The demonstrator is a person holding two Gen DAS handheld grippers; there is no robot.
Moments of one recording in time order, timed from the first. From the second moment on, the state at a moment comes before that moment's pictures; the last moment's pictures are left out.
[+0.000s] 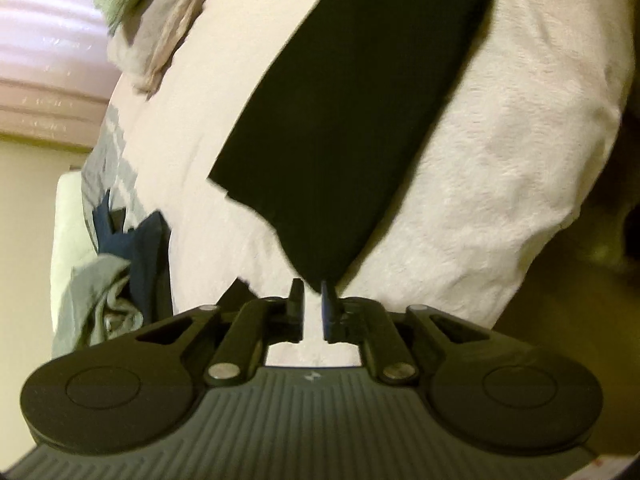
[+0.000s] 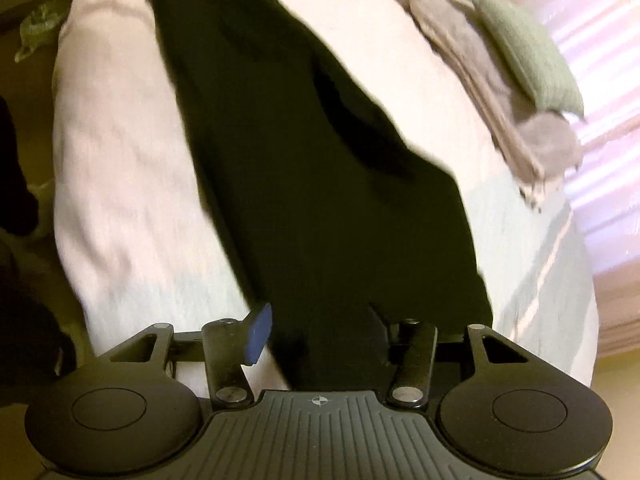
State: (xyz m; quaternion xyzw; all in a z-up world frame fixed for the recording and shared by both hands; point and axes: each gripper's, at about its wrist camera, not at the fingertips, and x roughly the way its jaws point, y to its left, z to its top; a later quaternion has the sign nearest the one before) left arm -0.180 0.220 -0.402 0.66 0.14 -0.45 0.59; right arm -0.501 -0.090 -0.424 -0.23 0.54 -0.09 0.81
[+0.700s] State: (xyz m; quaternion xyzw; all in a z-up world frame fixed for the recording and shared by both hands) left arm 0.051 0.123 -0.419 0.35 0.31 -0.64 0.61; right arm -0.119 0.005 -0.441 -0.14 0.50 -0.10 0.85
